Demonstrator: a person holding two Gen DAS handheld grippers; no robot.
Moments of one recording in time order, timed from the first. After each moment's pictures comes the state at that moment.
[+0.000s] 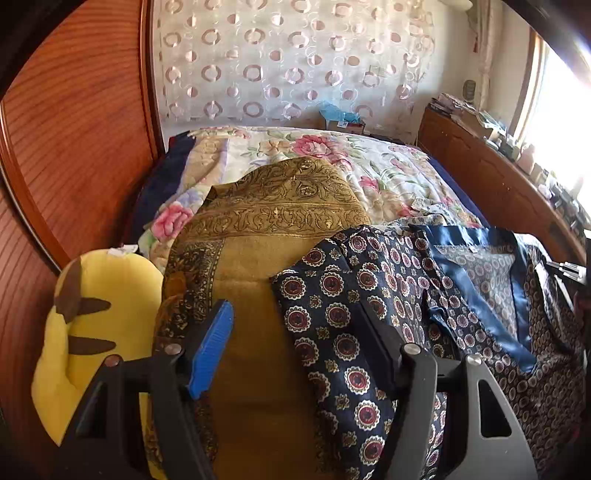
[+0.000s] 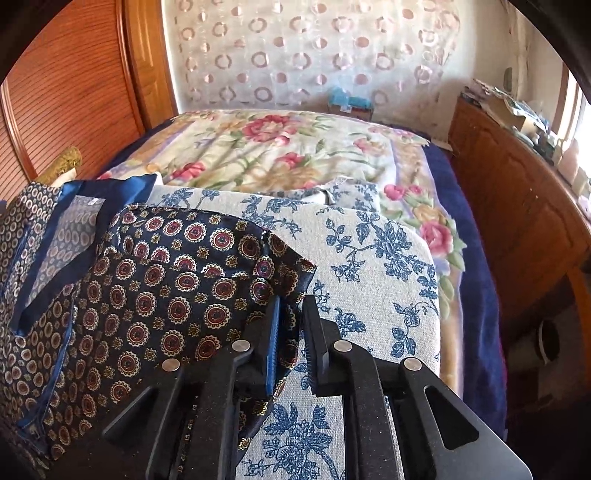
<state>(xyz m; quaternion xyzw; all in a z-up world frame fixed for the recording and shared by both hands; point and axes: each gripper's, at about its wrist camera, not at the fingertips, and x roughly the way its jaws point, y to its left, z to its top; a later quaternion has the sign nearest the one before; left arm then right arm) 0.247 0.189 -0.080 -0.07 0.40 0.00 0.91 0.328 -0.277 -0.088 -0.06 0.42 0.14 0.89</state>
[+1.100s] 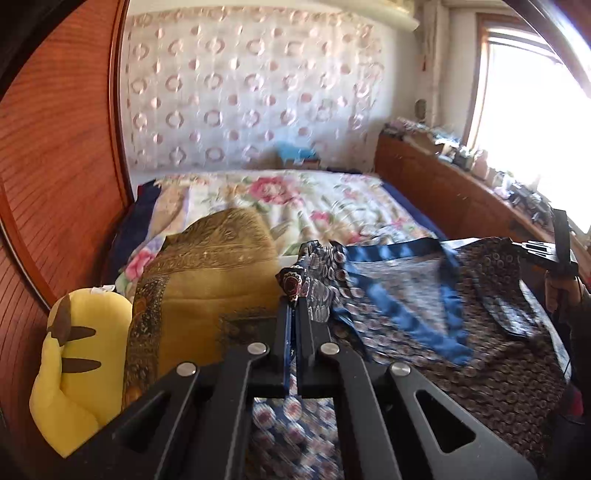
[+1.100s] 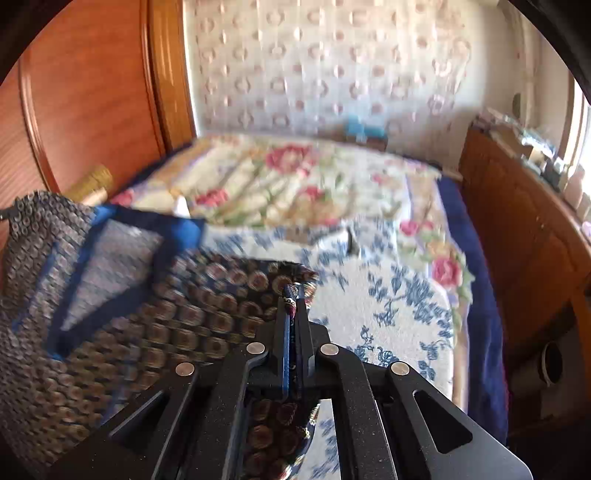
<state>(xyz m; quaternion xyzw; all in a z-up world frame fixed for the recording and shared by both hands) 0.178 0.136 -0.020 -0.04 0.32 -0.07 0.94 0.296 -0.238 -0.031 -0.07 0.35 0.18 0.92</state>
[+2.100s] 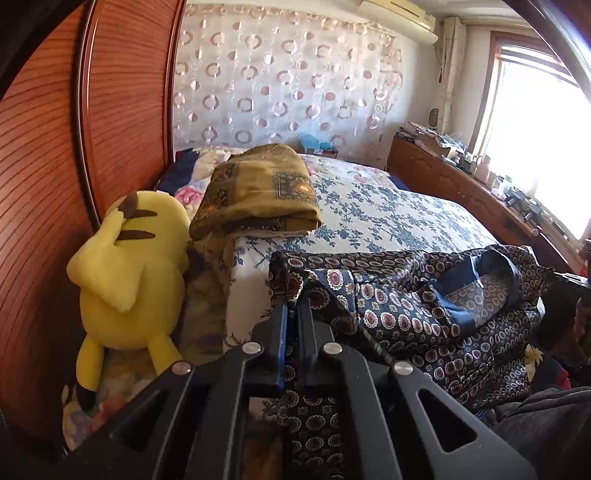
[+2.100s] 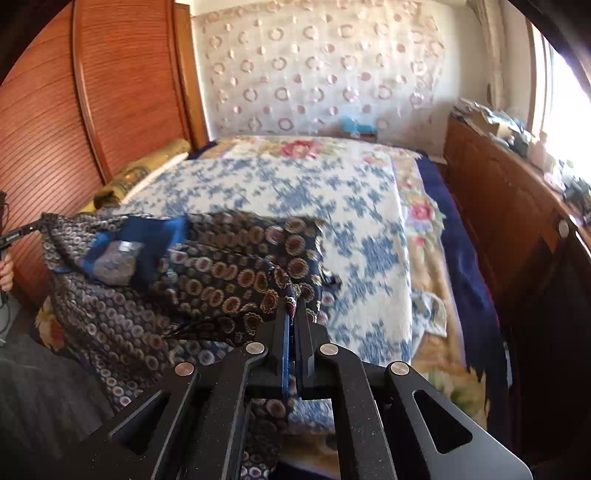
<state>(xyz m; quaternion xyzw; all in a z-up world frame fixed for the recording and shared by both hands) -0.042 0.173 -0.065 -0.08 0.33 -0.03 0.94 0.007 -0.308 -0.021 -0.04 0.37 0.17 0.91</state>
